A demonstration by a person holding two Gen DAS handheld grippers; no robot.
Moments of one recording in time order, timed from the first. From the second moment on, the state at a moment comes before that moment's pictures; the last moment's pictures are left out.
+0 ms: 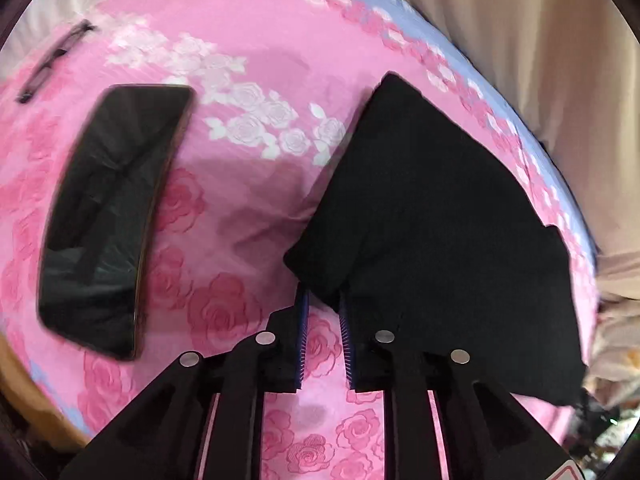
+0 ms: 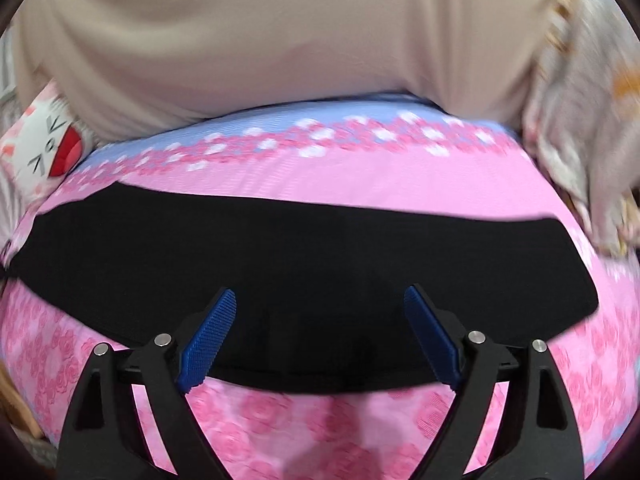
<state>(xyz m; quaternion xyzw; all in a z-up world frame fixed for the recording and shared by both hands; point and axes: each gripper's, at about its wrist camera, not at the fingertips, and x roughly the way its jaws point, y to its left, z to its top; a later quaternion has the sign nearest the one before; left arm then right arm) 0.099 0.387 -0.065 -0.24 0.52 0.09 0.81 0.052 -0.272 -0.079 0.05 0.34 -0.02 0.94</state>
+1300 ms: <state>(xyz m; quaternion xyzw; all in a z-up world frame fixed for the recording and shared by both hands) 0.134 -0.005 -0.070 0.13 0.44 0.05 0.88 0.012 -0.500 -0.099 0.12 0.36 -0.16 0.91</state>
